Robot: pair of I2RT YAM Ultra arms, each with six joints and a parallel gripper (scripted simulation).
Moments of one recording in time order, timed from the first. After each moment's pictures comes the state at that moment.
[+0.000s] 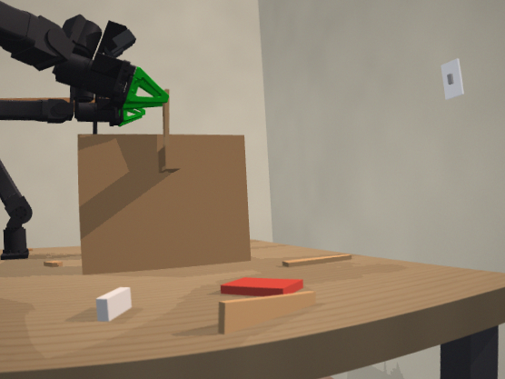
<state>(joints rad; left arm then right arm) 0.00 1.04 1.05 0.00 0.01 0.00 0.90 1.15 1.04 -0.28 0.68 0.27</state>
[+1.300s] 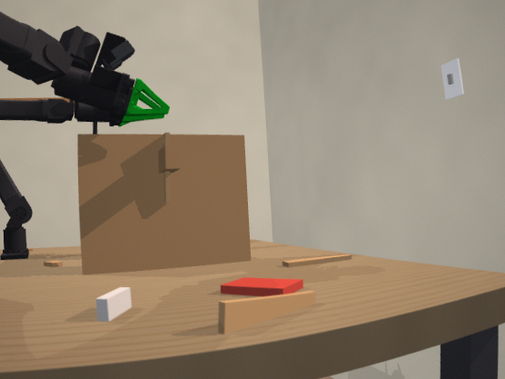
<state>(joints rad) 0.00 1.04 1.05 0.00 0.01 0.00 0.90 1.13 0.92 -0.16 0.68 0.28</state>
